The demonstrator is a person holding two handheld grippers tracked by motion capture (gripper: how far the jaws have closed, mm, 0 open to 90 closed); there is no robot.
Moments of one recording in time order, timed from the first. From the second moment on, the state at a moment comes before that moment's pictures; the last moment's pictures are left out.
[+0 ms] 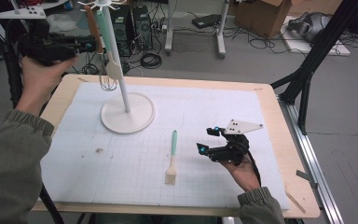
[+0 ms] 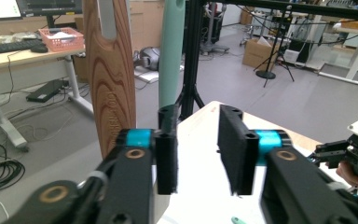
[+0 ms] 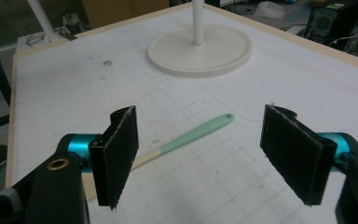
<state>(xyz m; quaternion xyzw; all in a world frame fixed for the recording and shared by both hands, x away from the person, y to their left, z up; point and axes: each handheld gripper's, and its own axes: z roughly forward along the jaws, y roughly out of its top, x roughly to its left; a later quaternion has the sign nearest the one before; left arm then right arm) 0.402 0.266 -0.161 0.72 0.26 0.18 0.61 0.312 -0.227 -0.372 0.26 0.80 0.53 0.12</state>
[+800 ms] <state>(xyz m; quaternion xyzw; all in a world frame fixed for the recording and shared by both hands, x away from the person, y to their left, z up) 0.383 0.273 -0.143 0.73 0.23 0.17 0.62 0.314 -0.233 -0.370 0.27 0.79 0.53 0.13</state>
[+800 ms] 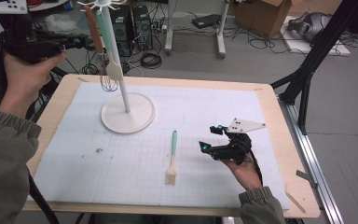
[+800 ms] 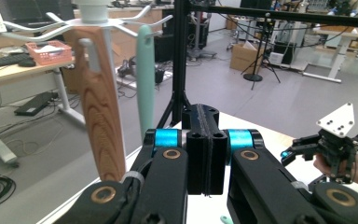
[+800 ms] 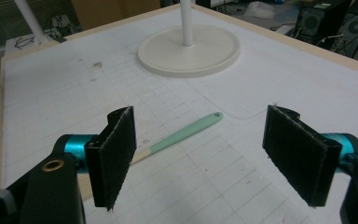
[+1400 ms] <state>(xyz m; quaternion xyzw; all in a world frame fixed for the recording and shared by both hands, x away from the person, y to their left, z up) 0.390 0.235 -0.108 0.73 0.22 0.17 0.62 0.313 -0.233 -0.371 0.27 0.79 0.53 0.13</state>
